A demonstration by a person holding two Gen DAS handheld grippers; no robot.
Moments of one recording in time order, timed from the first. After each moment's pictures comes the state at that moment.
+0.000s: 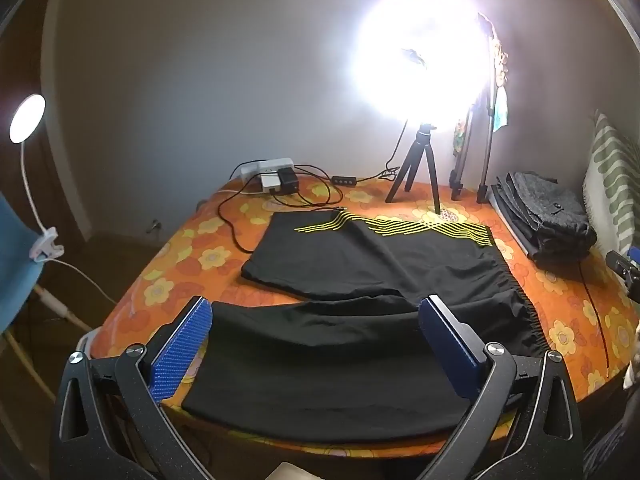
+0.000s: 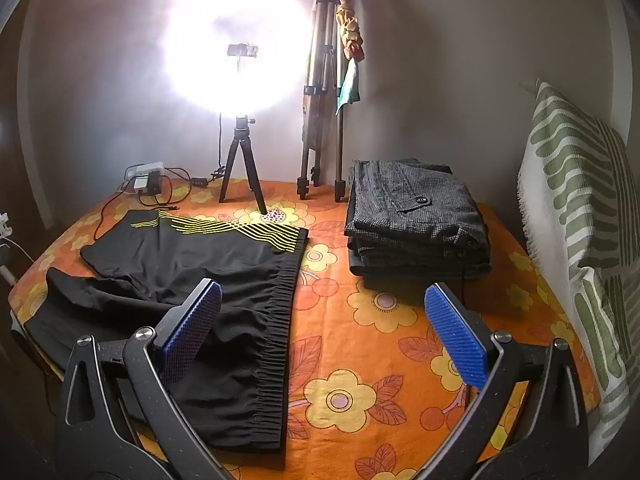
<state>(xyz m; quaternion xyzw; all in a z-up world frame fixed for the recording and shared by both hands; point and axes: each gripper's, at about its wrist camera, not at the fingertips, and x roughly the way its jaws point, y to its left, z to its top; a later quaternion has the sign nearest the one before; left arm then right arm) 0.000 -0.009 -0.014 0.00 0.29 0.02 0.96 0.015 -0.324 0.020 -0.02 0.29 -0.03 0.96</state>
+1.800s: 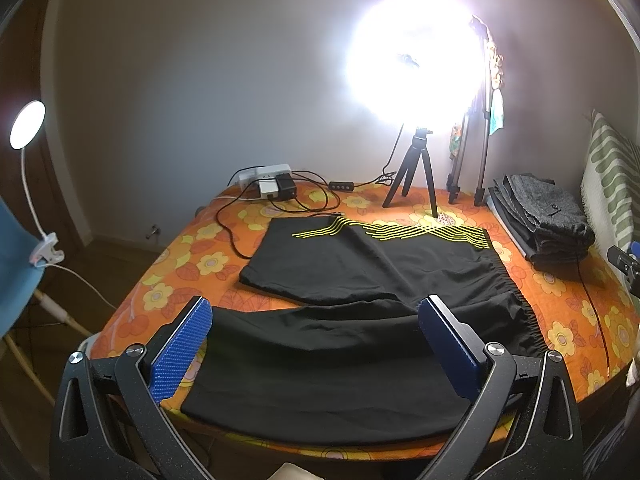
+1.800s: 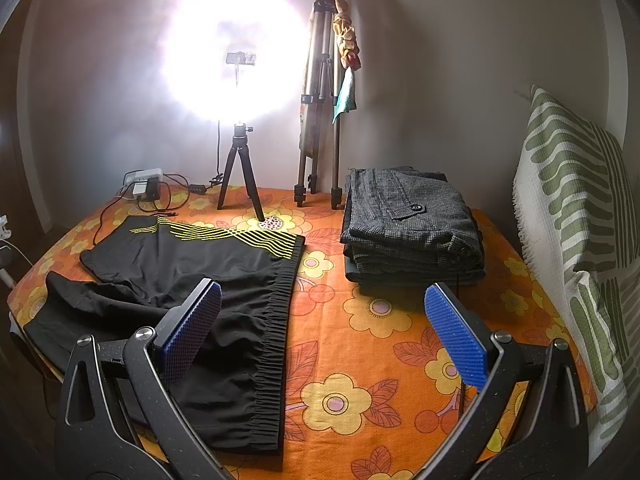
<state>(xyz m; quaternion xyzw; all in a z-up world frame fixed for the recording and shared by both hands) 0.003 0.000 -0.007 0.00 0.28 0.01 0.96 0.011 -0.325 0.028 -0.02 0.28 -0.03 0.96</state>
